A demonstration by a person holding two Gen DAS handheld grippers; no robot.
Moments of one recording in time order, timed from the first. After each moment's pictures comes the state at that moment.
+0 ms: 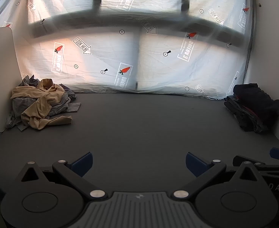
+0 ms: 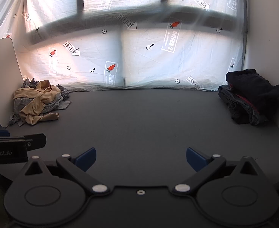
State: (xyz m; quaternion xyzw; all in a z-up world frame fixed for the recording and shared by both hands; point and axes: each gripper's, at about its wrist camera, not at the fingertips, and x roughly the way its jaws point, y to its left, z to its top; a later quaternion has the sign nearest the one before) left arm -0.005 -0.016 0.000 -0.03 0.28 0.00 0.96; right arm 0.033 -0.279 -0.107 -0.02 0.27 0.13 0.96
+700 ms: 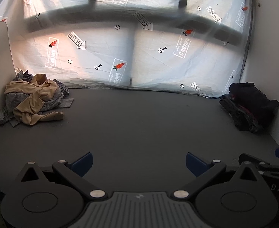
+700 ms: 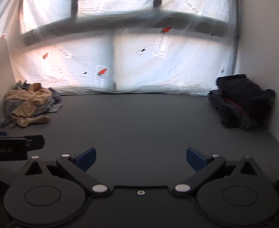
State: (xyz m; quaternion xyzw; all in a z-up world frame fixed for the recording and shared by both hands) left arm 0.008 -0.028 -0.008 -0.04 0.30 -0.01 0.95; right arm 0.035 -0.295 -0.110 -0.03 0.24 0.08 0.97
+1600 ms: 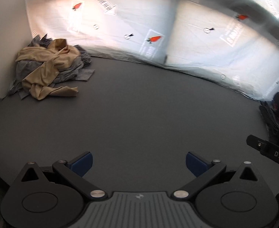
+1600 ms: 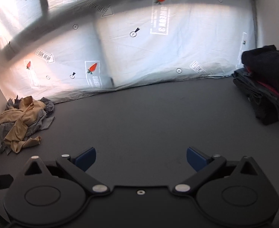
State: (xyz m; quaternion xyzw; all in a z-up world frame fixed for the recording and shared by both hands) left arm 0.154 0.004 -0.021 -0.12 0.40 0.12 0.90; right arm 0.260 -0.294 -0.142 0.06 0.32 0.15 0.93
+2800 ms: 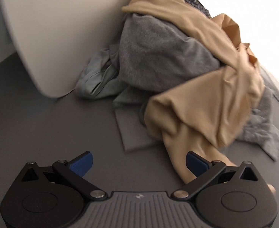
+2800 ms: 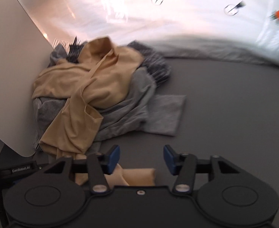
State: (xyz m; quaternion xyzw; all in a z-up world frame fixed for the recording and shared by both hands) left arm 0.332 0.530 -0.194 -0.24 0.45 0.36 0.78; right arm 0.475 0.267 -0.236 0.03 0.45 0.39 0.80
